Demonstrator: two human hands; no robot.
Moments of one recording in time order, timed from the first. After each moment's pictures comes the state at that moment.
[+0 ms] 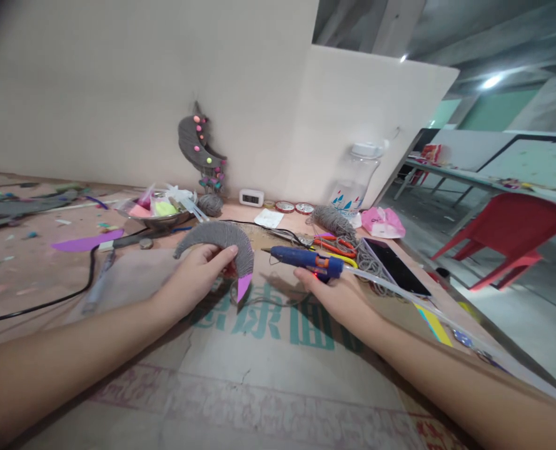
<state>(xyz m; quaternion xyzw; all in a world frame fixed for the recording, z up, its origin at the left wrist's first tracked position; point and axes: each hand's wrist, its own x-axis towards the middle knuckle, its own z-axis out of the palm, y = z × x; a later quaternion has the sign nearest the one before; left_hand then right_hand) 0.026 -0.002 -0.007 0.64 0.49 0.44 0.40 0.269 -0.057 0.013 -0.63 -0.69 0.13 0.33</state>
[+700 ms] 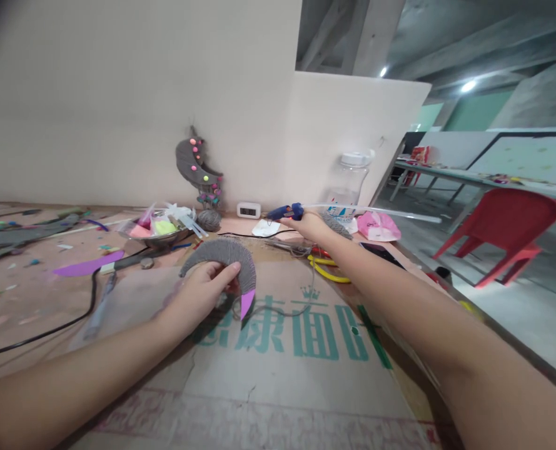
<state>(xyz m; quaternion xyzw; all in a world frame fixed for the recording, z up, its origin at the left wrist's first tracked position) 0.026 -0.001 -0.008 0.67 0.49 0.41 0.37 0.274 0.097 0.043 -0.65 -0.70 0.11 0.29</state>
